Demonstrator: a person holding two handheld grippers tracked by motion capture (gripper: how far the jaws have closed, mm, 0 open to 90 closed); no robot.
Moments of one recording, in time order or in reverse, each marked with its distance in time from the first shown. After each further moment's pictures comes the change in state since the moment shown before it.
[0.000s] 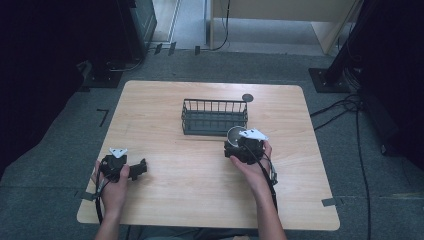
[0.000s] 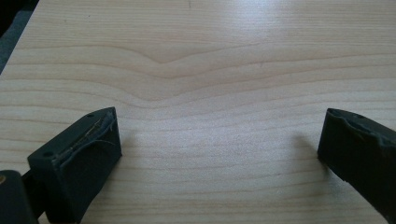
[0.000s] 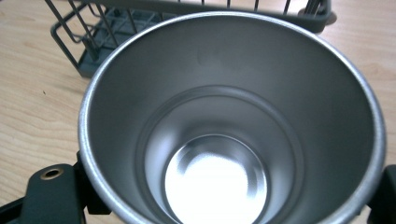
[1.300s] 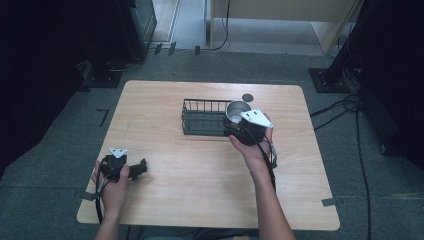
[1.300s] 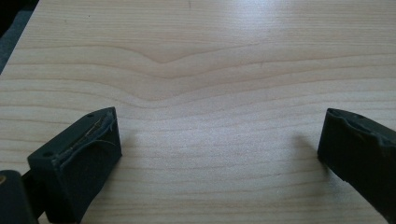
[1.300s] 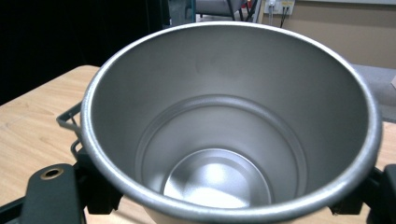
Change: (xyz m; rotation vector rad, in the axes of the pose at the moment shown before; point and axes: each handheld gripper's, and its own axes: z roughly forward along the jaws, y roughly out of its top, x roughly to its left) left arm 0.000 0.000 0.000 -0.003 0.000 -0.004; right arm 0.003 0.058 -0.012 -0.302 -0.004 -0.067
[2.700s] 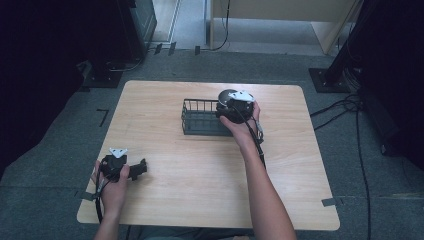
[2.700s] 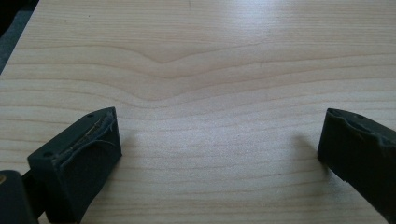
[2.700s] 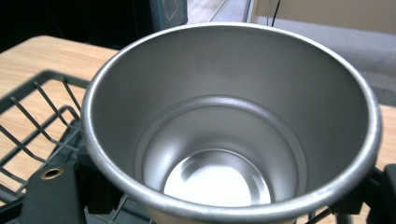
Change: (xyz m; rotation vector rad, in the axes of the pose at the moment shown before) left arm 0.000 0.000 0.000 0.003 0.000 0.003; right arm -0.007 0.008 0.093 0.162 -0.037 0.006
